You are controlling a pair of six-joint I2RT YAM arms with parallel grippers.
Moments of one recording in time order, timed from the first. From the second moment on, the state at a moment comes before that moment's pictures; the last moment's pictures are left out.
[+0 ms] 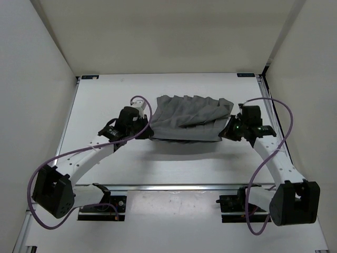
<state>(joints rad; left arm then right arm) -0.56 1.22 0.83 -0.29 0.06 -0.50 0.12 1.15 0.80 -0.57 -0.26 0.47</state>
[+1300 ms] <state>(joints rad) -0.33 1.55 1.47 -0.57 0.27 -0.42 0.17 1.20 1.15 -0.51 -0.20 0.30</state>
